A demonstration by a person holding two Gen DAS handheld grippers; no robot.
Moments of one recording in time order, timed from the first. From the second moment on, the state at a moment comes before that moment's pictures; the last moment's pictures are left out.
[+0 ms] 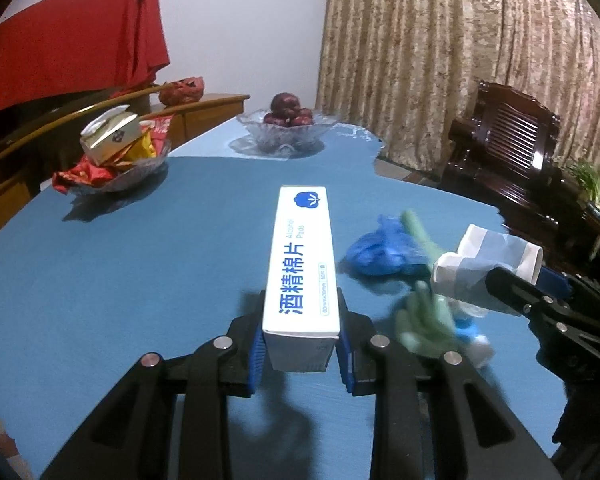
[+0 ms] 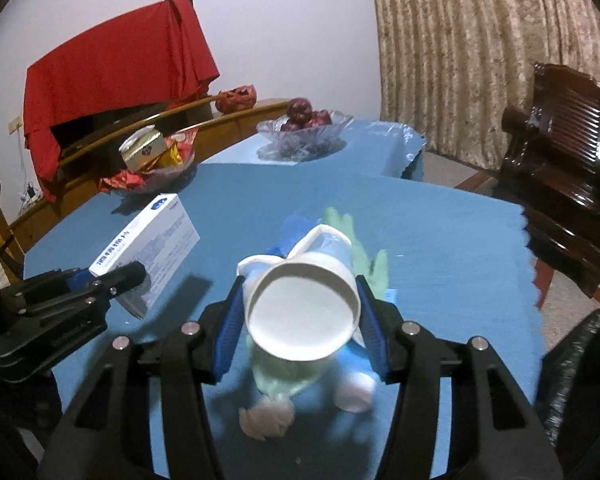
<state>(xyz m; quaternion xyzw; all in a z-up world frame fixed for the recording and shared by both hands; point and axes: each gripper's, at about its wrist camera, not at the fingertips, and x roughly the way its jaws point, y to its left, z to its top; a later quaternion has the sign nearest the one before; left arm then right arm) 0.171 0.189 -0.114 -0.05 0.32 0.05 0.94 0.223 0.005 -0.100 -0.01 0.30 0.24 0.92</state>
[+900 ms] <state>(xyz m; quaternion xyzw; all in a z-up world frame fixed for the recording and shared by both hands) 0.148 0.000 -0.070 -0.01 0.29 -0.13 0.95 0.130 -0.185 -0.045 0.03 0.24 0.08 0.97</state>
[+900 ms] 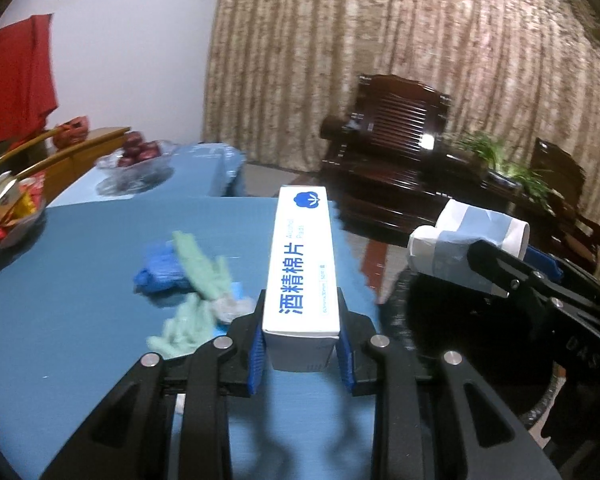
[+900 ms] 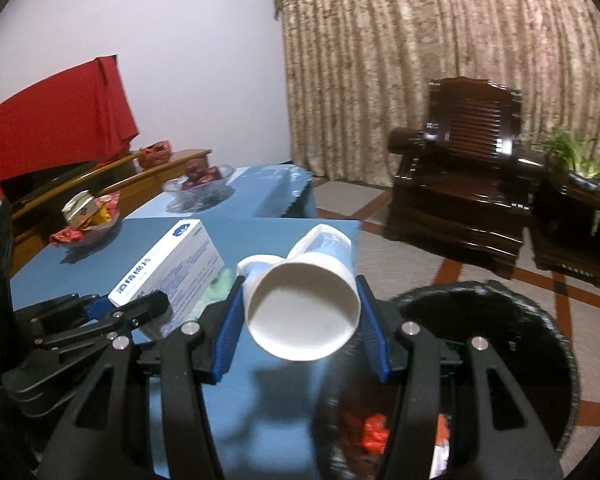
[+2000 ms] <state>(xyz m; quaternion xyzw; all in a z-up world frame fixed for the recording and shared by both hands) 0.165 -0.175 -0.103 0.02 0.33 -0.30 0.89 0.091 -0.361 -0.102 0.05 0.28 -0.11 0.95</state>
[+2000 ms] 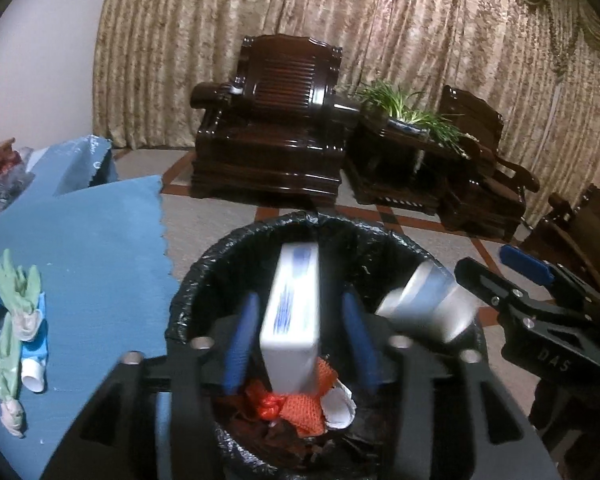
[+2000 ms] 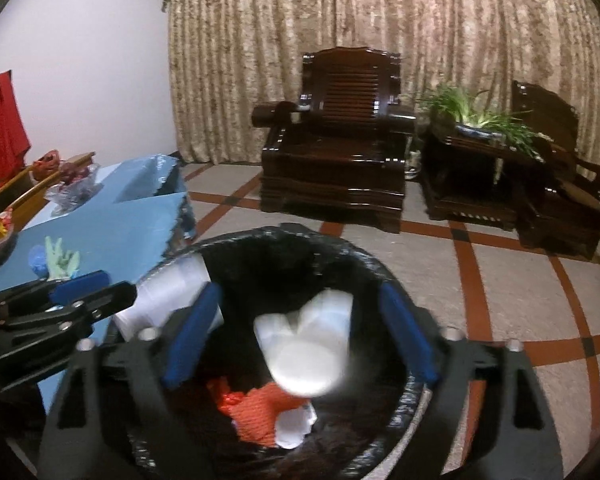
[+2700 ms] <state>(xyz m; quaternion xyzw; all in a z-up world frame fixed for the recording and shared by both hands) 0.147 -0.028 -0.078 0.01 0.29 -0.14 0.95 0.109 -0.258 -0.089 0.06 0.28 0.00 0.96</state>
